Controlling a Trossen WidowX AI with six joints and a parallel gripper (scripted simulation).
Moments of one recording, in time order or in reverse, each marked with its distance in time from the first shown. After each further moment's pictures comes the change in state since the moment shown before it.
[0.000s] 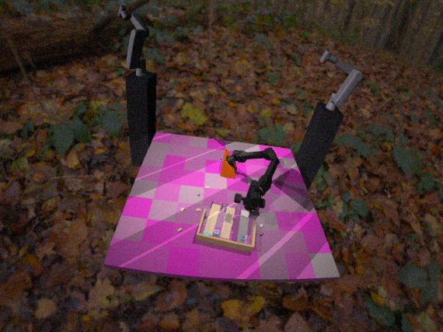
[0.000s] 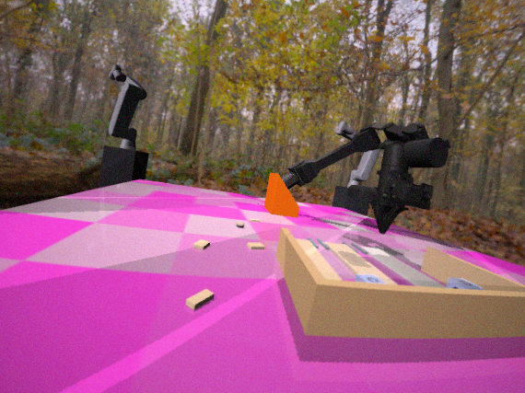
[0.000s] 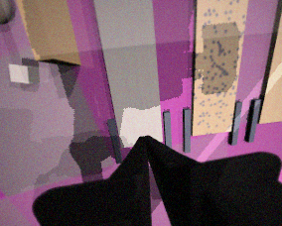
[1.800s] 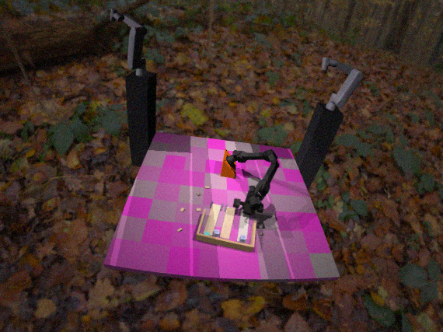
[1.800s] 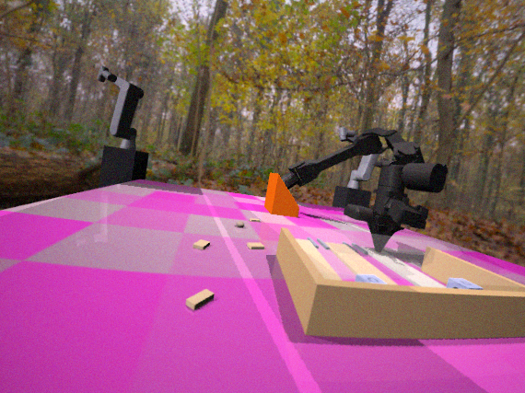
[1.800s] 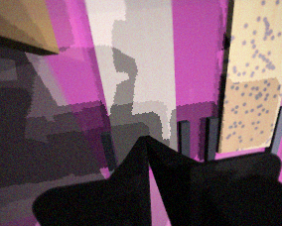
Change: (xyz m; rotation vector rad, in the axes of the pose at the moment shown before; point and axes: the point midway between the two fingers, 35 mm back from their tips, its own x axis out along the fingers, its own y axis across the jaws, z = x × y) arm 0.046 0.003 -0.004 0.004 0.006 0.004
